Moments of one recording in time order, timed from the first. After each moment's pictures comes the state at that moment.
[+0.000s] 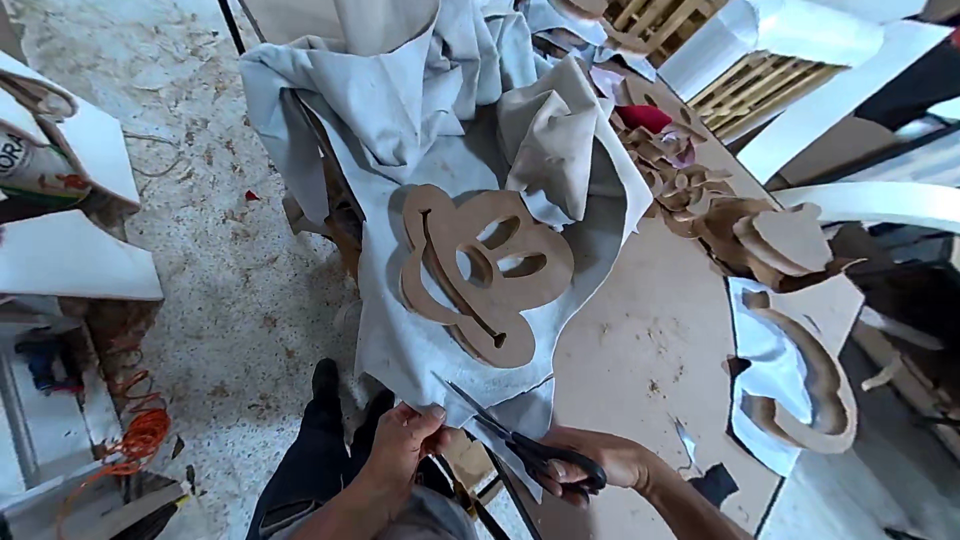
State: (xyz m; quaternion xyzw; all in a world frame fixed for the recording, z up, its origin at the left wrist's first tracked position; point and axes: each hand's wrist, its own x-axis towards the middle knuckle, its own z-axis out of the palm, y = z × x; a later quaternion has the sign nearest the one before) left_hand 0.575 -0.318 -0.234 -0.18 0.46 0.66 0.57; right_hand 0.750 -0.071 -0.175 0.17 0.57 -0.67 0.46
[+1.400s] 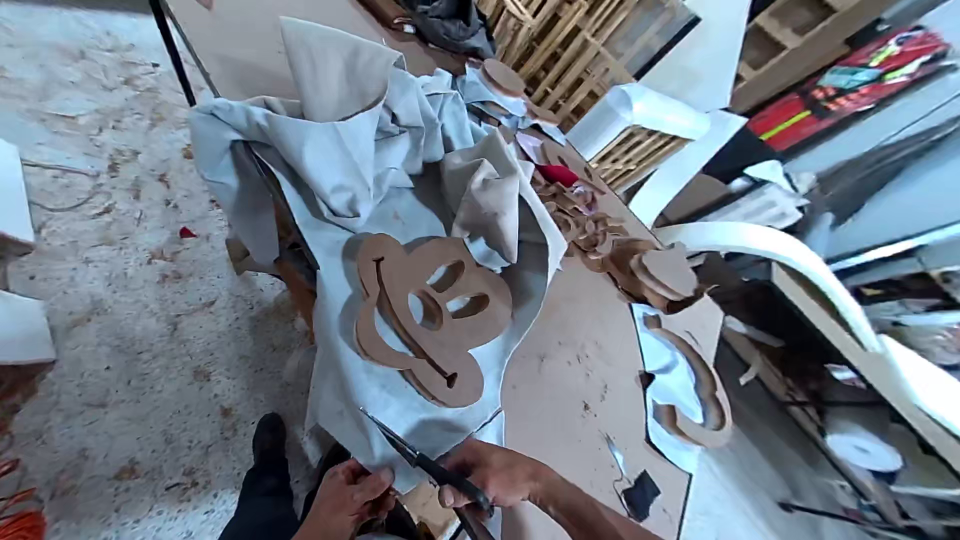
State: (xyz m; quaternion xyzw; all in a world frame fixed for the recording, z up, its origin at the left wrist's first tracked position) left_hand 0.554 -0.340 -0.260 -0.10 0.44 0.64 0.62; right_hand 0.684 -0.117 -0.175 0.22 0.65 -0.61 0.39
